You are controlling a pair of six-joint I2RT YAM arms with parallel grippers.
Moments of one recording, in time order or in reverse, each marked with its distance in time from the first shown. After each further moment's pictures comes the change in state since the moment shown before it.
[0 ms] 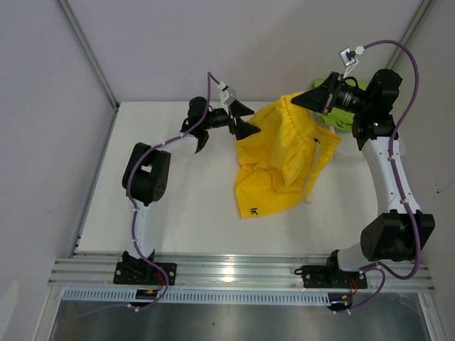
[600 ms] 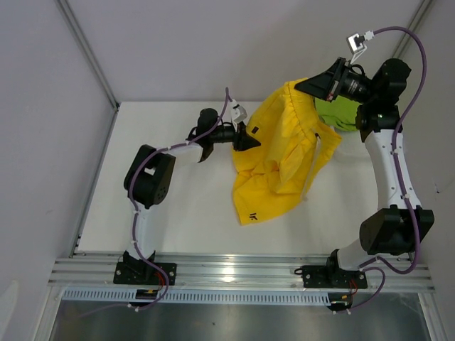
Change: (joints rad) left arm -0.060 -0.019 -0.115 -0.183 -0.022 0.192; right arm -0.011 0.056 0.118 0.045 0.019 0.128
